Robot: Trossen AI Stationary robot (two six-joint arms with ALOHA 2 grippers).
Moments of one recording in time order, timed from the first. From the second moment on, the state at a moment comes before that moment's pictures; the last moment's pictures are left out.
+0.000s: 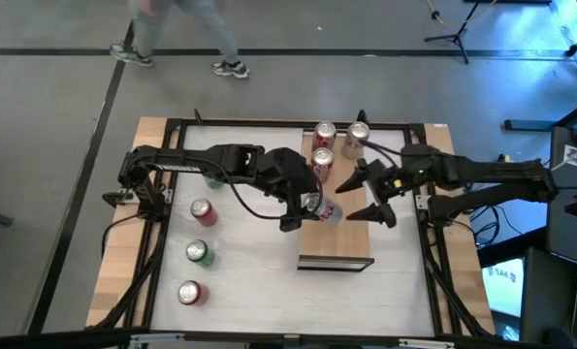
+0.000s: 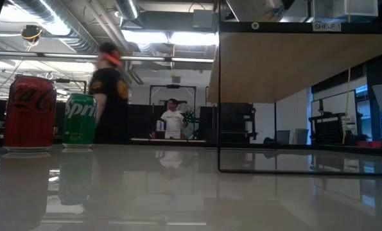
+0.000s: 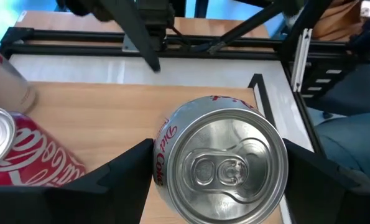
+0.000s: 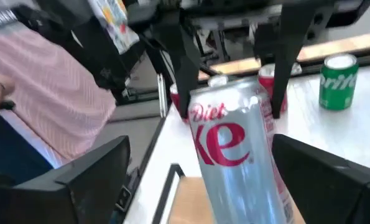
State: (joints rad) left arm -0.06 1.80 1.91 -0.74 0.05 -0.10; right arm 0.01 0.98 0.96 -0.23 -0.36 0.27
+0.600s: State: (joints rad) left arm -0.06 1.80 1.91 -0.74 0.05 -0.09; right arm 0.01 1.11 0.98 -0.24 -0.35 0.12
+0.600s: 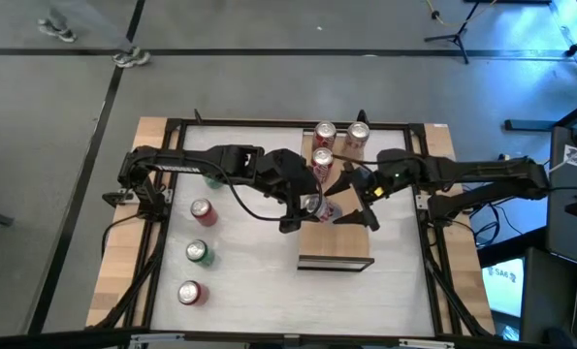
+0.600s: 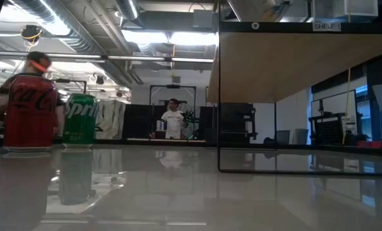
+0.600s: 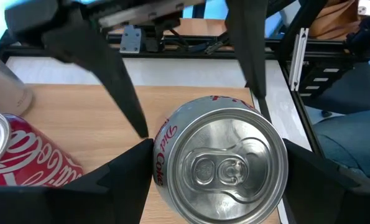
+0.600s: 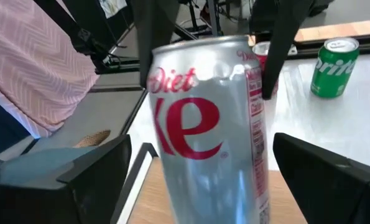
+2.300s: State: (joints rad) left arm -0.06 1.79 1.91 -0.74 0.01 -0.10; right arm 0.01 1.21 0.98 -0.16 -0.36 0.05
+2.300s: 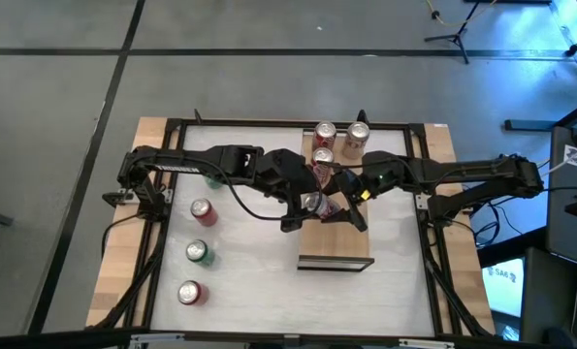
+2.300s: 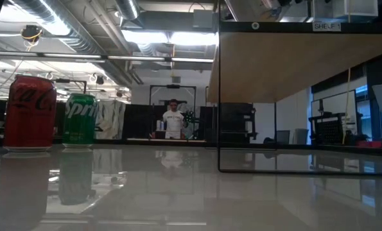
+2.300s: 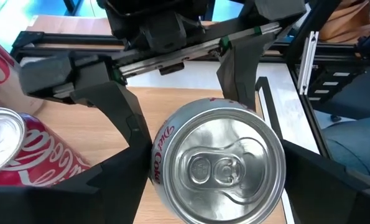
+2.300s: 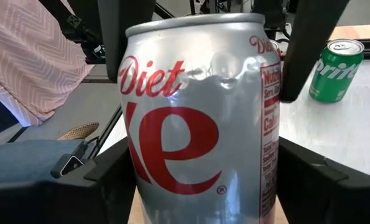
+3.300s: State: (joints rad) left arm -0.07 1.65 1.91 -0.86 -0.07 -0.15; right arm 0.01 0.89 0.98 -0.25 -0.26 0.05
